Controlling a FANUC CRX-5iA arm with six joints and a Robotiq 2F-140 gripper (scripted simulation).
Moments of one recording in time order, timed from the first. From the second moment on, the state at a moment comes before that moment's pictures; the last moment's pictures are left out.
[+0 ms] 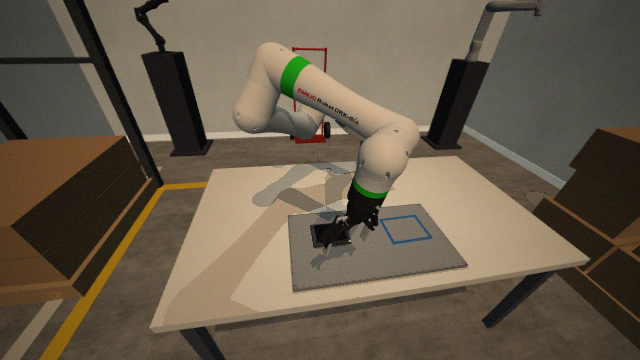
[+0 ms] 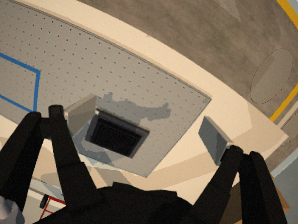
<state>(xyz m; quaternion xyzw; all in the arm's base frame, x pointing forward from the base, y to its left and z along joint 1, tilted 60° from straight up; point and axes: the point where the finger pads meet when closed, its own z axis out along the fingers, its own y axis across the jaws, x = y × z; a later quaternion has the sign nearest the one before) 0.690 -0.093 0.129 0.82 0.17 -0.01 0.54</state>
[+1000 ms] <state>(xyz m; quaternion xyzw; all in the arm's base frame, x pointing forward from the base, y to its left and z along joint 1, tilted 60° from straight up) 0.638 -0.158 0.113 0.83 -0.15 0.23 0.48</state>
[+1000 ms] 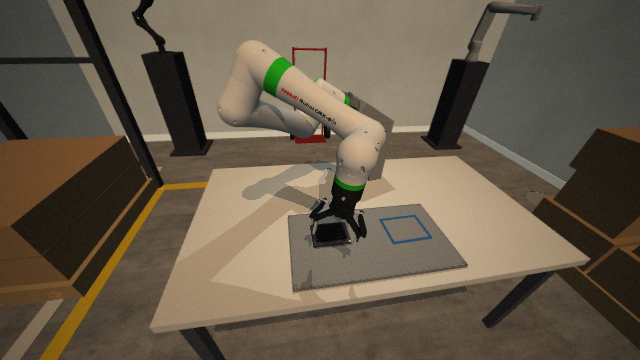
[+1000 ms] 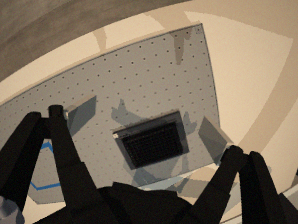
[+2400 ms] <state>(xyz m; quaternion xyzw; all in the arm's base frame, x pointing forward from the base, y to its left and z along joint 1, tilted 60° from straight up) 0.526 -0.209 0.061 0.67 -0.55 0.42 0.26</state>
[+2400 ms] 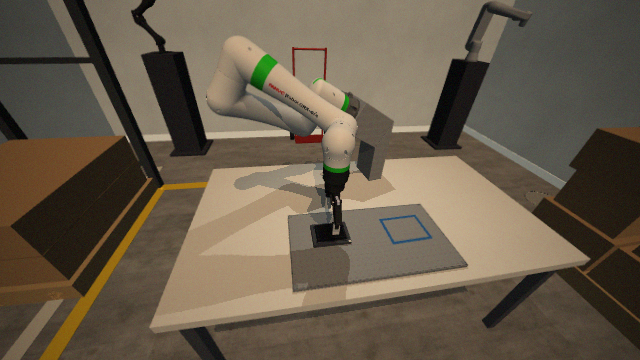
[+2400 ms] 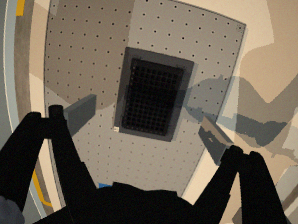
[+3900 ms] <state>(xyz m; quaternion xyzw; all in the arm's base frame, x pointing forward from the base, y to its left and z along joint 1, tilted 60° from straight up) 0.539 -0.249 0.035 0.67 -0.56 0.43 0.26</state>
